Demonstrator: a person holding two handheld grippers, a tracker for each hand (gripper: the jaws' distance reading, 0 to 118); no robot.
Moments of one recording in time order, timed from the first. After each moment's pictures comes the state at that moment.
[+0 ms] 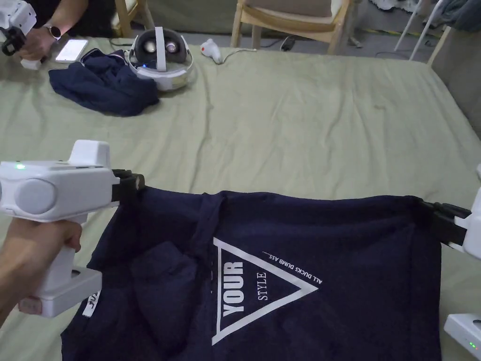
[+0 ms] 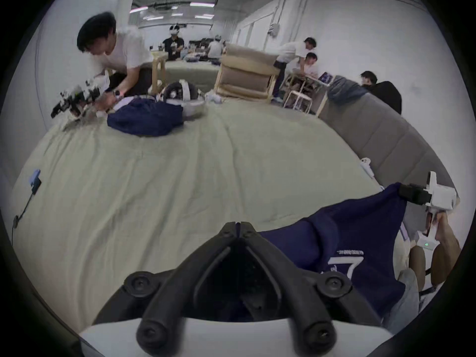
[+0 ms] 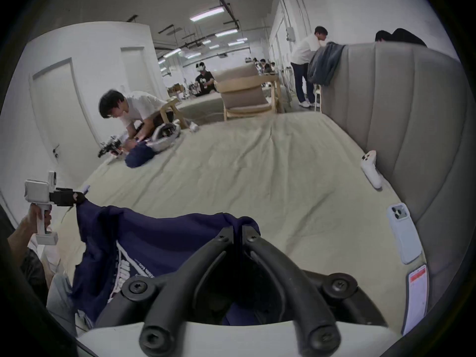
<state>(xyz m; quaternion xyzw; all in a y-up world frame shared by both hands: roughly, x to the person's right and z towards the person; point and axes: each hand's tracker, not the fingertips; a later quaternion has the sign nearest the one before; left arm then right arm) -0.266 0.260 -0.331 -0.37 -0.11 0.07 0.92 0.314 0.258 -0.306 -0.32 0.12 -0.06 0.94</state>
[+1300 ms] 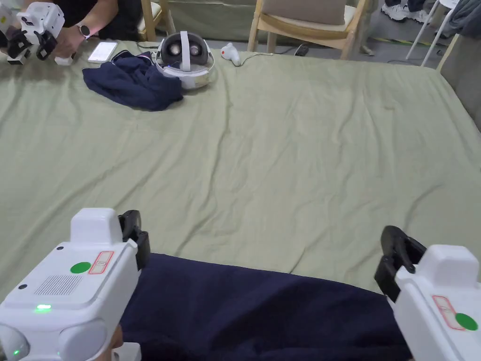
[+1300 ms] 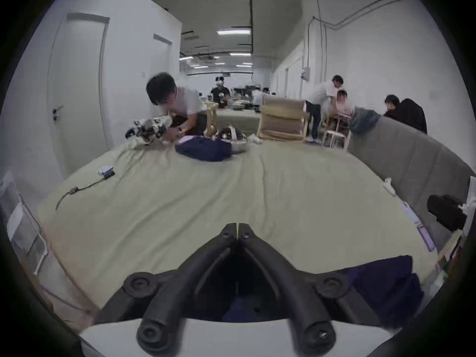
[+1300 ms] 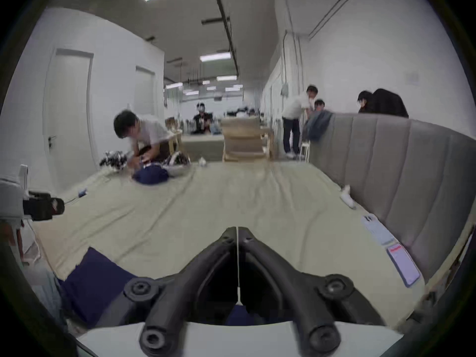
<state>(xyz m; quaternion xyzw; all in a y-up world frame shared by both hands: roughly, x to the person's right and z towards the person) -0.209 0.259 -0.145 -0.23 0.06 0.03 0.97 0.157 0.258 -0.144 -0.14 0.05 -0.01 0.99</state>
